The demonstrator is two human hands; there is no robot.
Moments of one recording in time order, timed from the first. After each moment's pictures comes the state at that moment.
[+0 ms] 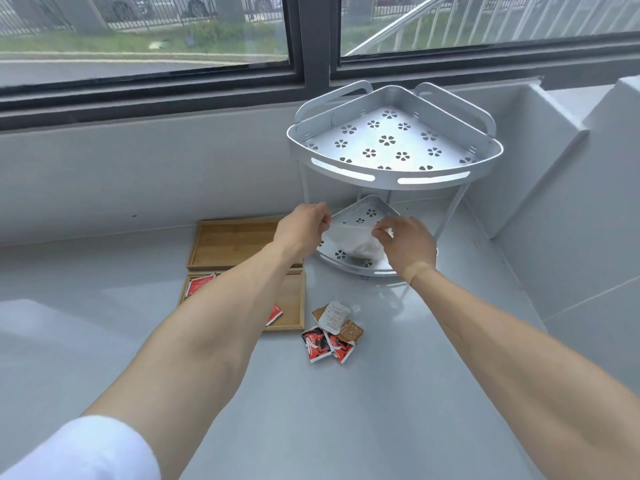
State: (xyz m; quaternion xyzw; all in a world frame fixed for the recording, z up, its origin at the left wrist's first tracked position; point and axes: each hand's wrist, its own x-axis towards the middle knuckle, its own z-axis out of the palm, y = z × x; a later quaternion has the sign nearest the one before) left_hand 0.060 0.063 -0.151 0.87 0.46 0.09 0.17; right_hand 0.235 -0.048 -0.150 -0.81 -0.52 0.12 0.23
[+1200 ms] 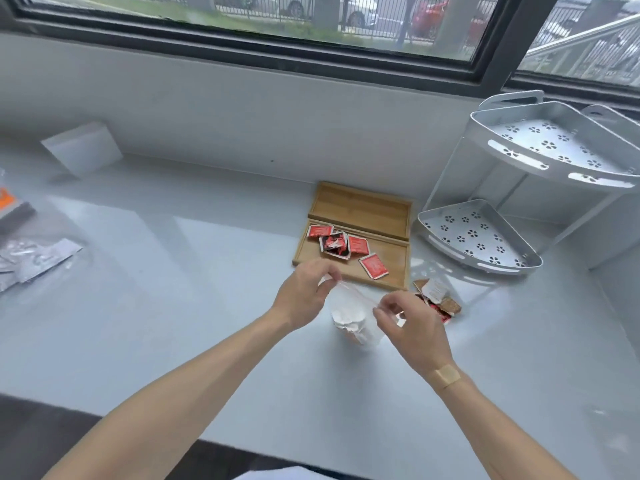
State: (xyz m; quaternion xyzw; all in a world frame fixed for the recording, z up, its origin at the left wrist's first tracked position) left_hand -0.229 -0.115 -0.187 0.76 0.49 0.28 0.32; right_hand -0.026 -0.199 -0.173 -0.68 -0.64 0.20 0.30
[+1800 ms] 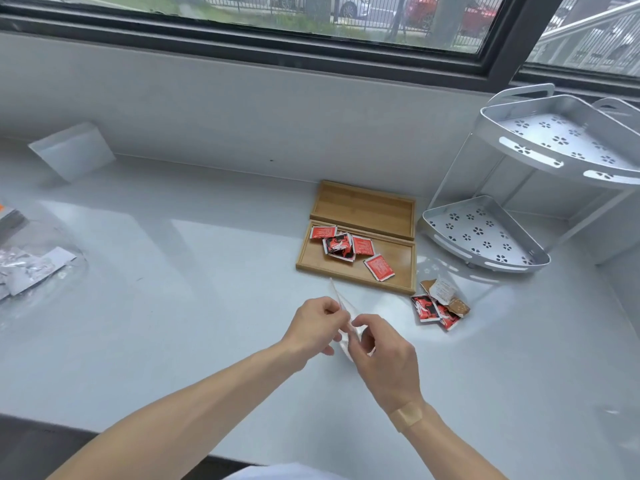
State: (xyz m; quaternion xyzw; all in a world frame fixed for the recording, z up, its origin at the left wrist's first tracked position) left_hand -0.221 -0.148 -0.166 0.48 0.60 0.19 0.61; right_hand -0.091 -0.216 -0.199 -0.68 -0.64 0.10 0.35
